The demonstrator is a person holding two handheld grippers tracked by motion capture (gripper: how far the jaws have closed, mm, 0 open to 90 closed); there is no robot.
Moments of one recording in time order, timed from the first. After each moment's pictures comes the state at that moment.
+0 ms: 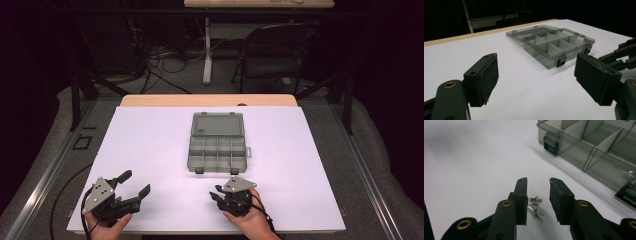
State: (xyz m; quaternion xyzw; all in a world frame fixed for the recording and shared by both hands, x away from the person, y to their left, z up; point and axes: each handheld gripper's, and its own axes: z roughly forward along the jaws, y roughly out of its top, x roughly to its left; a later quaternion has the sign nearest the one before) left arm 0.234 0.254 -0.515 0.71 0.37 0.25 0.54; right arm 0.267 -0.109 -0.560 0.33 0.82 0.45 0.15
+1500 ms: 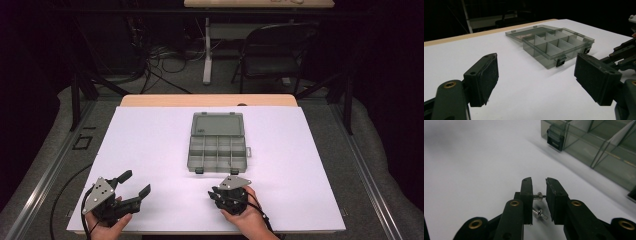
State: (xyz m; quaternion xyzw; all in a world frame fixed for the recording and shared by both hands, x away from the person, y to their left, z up) left arm 0.234 0.254 -0.515 0.71 0.37 0.25 0.54; right arm 0.273 -0.100 -0.563 0.34 0.82 0.43 0.13
